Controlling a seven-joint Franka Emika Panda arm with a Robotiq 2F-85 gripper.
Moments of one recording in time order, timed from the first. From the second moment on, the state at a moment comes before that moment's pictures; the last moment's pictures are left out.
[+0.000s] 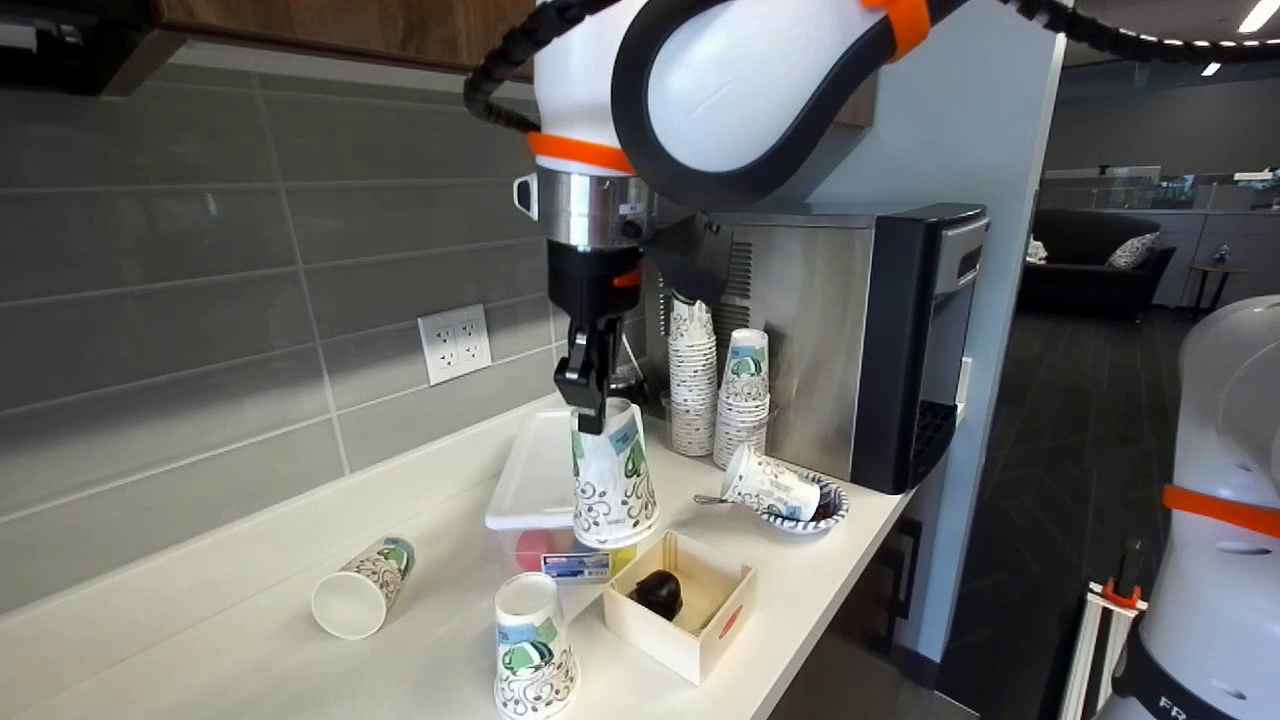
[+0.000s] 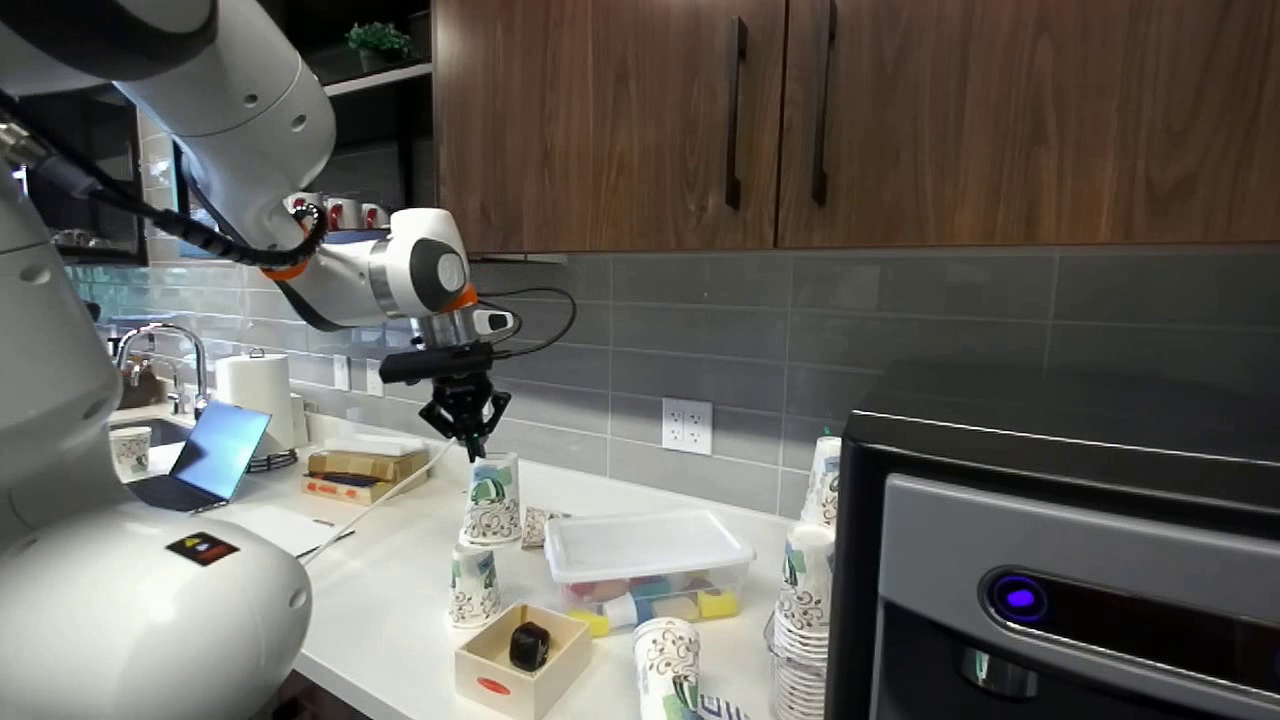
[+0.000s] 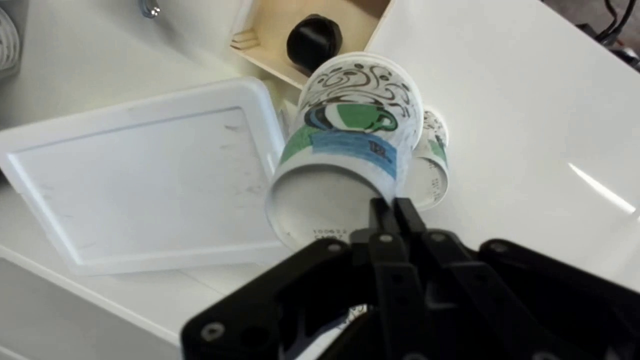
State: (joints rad) arm 0.28 -0.32 0.22 -2.43 -0.12 2.29 -0.06
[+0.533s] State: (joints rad) arm 0.31 -0.19 0.26 -2.42 -0.11 2.41 -0.09
